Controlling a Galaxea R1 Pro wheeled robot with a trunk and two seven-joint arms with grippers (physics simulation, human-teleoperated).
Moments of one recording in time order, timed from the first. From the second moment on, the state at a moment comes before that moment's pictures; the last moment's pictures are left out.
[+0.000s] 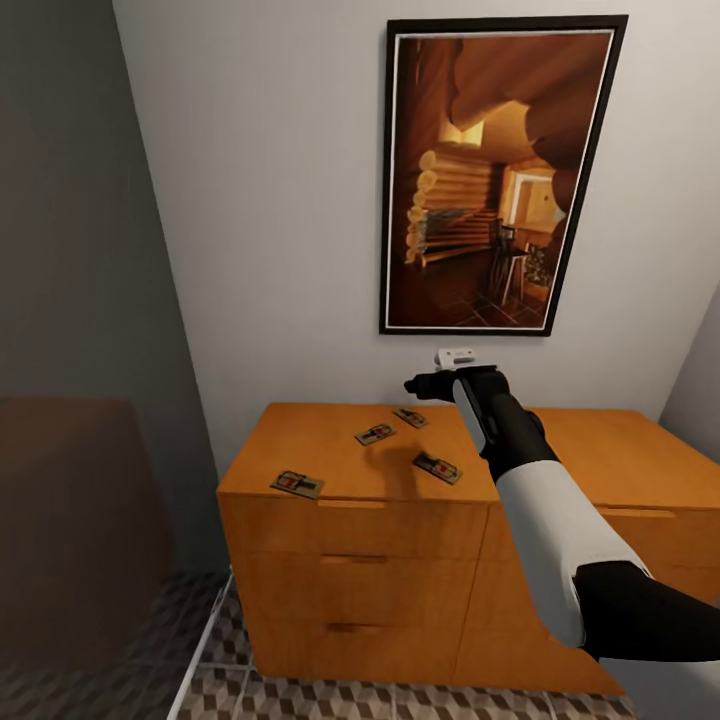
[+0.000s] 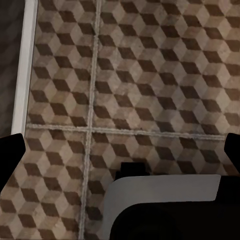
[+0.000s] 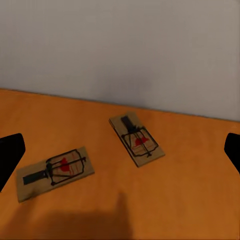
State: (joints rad) left arm 0.01 0.05 0.03 -0.22 0.00 -0.35 0.00; right arm -1.10 0.10 0.04 -0.85 0.04 0.75 0.07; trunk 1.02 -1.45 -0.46
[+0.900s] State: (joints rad) left arm 0.01 0.05 0.03 -0.21 0.00 -0.35 0.00; right arm -1.10 0.10 0.04 -0.70 0.04 0.61 0.08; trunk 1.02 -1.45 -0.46
